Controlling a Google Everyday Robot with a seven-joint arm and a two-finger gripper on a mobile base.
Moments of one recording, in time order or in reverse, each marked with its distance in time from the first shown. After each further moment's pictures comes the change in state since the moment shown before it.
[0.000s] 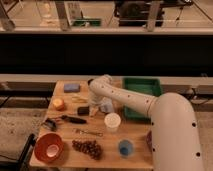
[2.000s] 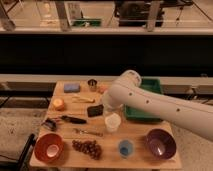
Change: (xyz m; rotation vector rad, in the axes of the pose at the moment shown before) arm -0.004 0.118 -0.206 0.199 0.086 -0.033
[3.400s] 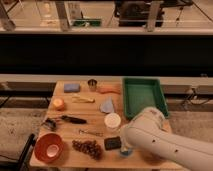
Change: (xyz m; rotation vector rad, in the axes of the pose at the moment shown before) arm 0.036 0.159 -0.011 -0.086 0.096 0.080
